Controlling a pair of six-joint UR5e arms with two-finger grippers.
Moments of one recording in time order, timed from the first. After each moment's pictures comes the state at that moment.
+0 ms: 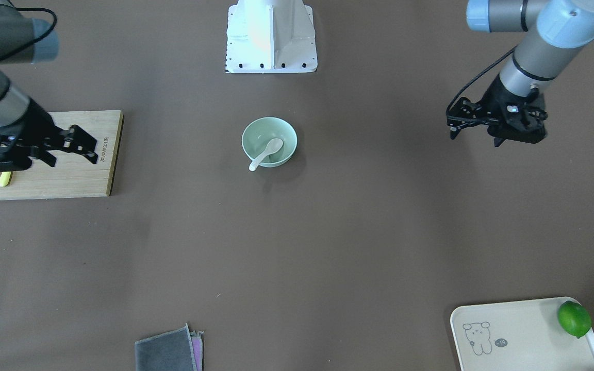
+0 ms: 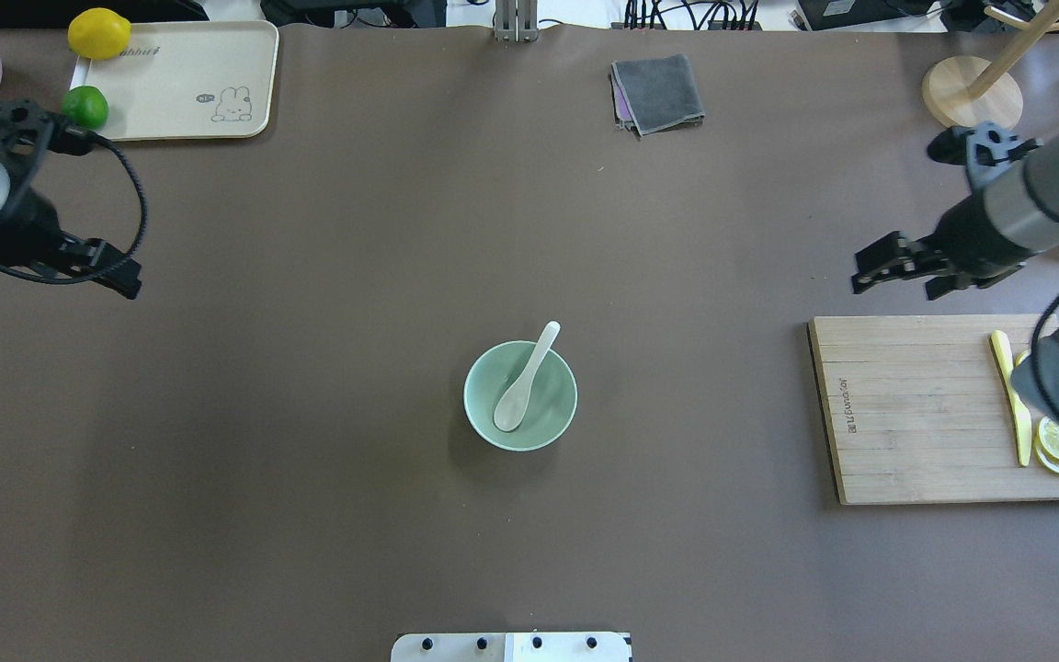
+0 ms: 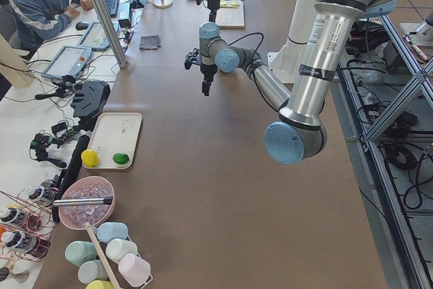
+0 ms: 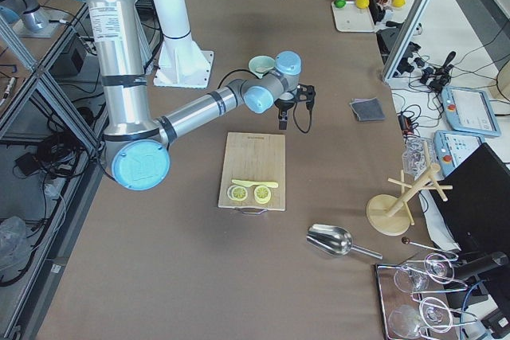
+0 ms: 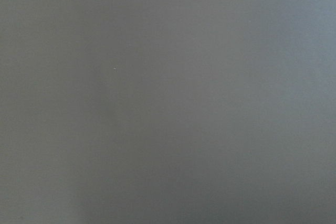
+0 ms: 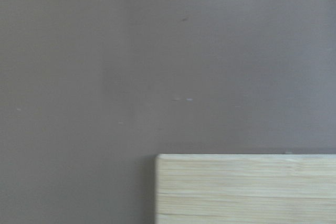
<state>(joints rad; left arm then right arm) -0.99 -1.71 -2.00 -1.54 -2.17 -0.52 1.03 -1.51 1.88 -1.32 2.29 0.80</state>
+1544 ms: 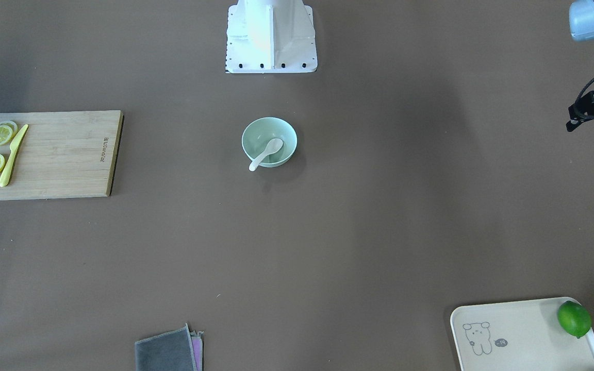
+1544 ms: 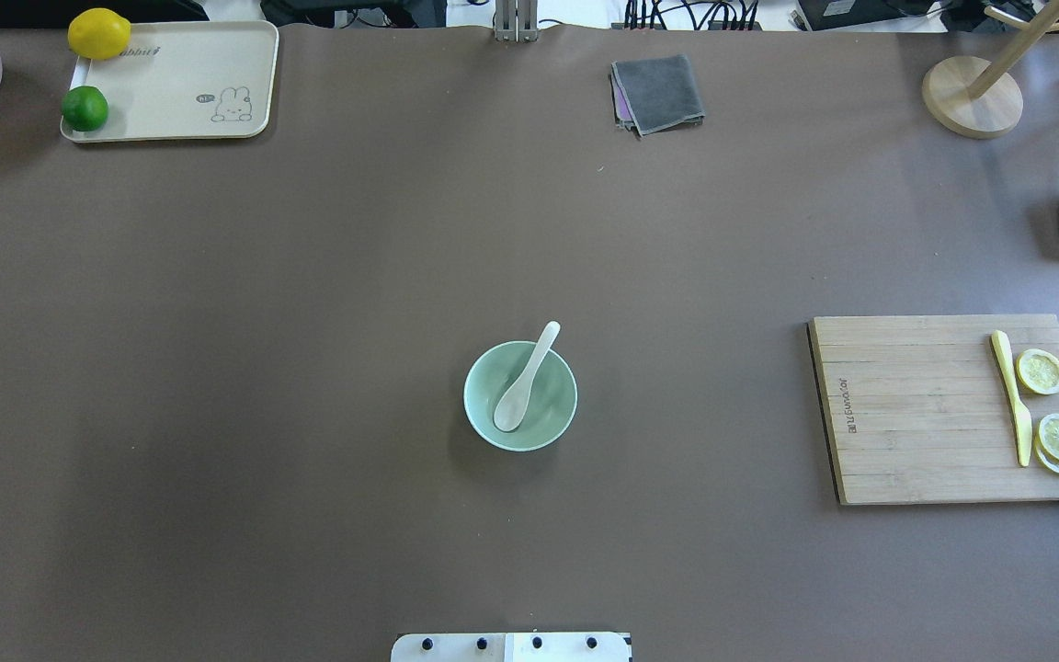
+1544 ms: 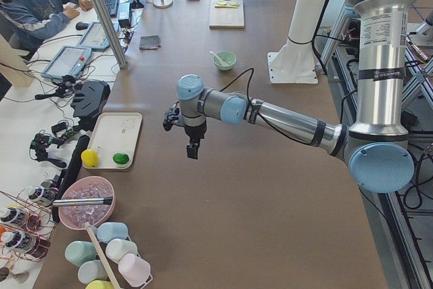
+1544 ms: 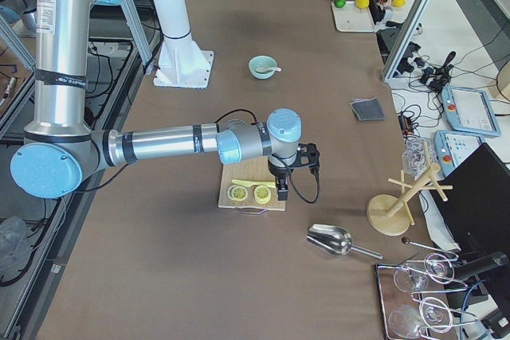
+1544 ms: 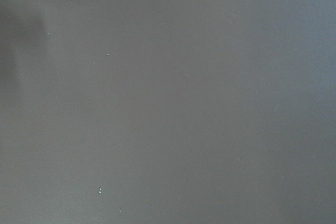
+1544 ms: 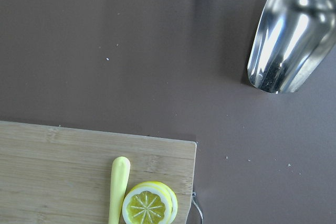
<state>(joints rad) -1.29 -1.53 -1.90 -1.55 -2.27 -0.21 1.38 -1.68 1.80 -1.44 2.34 0.20</state>
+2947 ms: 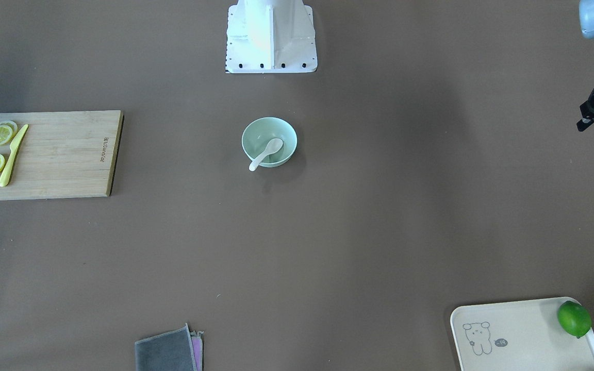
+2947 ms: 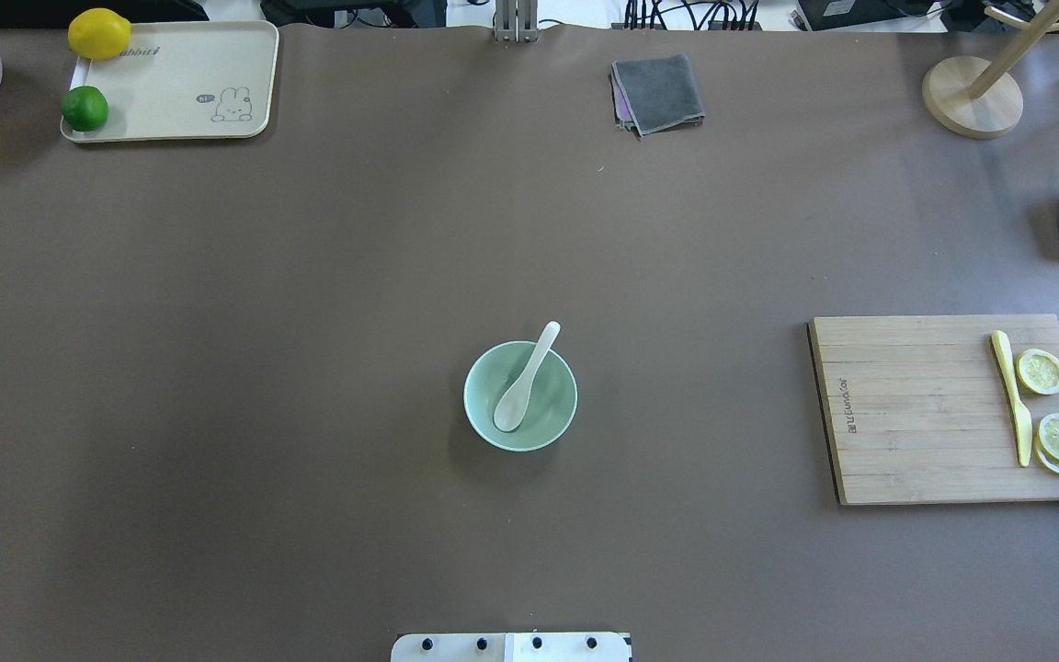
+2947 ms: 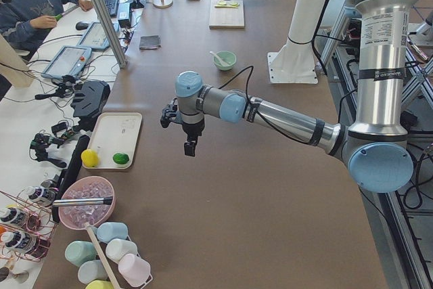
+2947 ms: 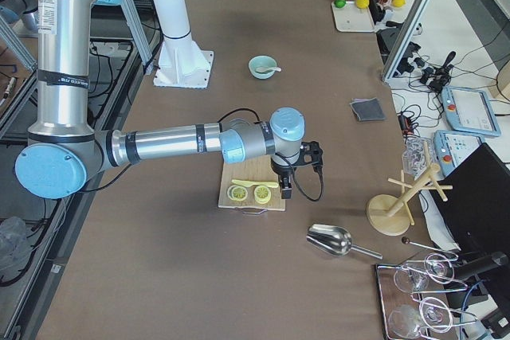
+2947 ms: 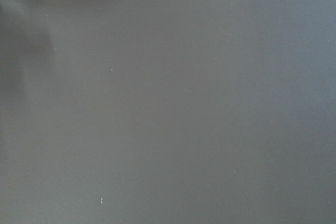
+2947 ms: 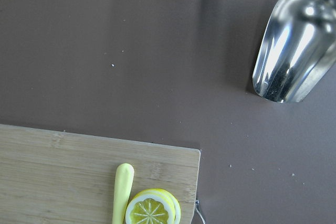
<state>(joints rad) -1.34 -1.54 -1.91 -1.55 -2.29 -0.20 1.38 -1.66 1.79 -1.44 2.35 0.19</state>
